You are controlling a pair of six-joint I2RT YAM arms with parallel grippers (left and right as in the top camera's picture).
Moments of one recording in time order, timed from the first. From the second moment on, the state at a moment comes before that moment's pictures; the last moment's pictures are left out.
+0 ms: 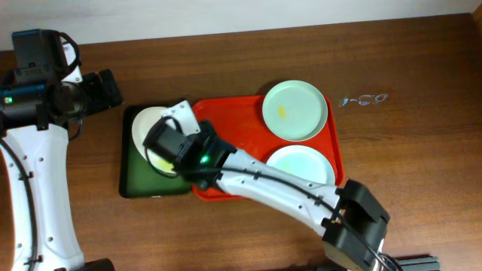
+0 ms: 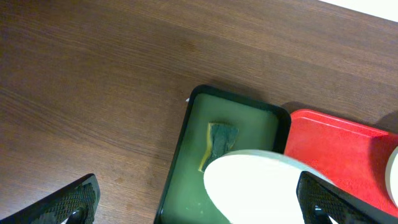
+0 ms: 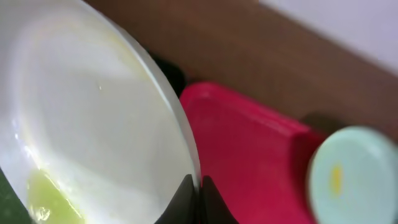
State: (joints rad) left arm 0.10 1.62 1.87 -1.24 -0.04 -0.18; right arm 1.00 1.95 1.67 -0.65 0.63 0.33
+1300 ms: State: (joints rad) left arm 0.10 1.62 1.87 -1.24 -0.04 -0.18; right arm 1.11 1.95 1.67 -0.50 1.06 0.03
